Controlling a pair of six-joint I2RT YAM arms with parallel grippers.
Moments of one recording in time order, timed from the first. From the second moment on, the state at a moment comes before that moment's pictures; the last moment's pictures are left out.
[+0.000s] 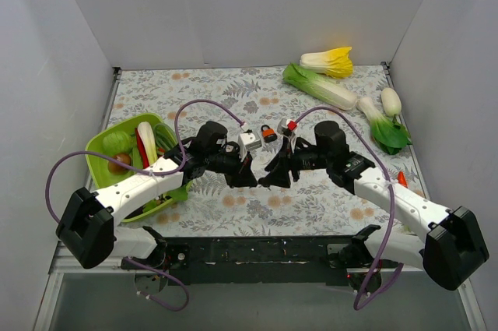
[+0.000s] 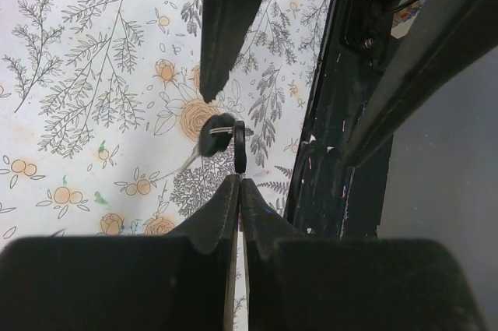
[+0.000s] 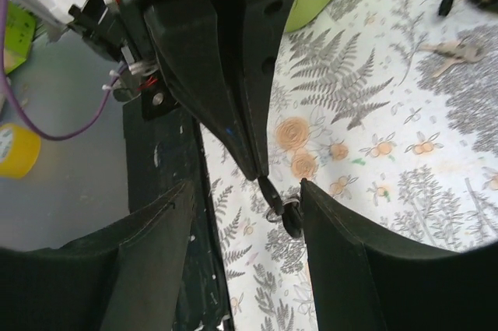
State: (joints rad) left arm -0.72 1.29 0.87 -0.27 0.70 0.02; right arm 0.64 1.12 0.72 0.01 -0.83 0.15
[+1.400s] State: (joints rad) left arm -0.72 1.30 0.88 -0.30 0.79 0.04; right arm 0.64 1.21 0.66 0.08 -0.97 0.12
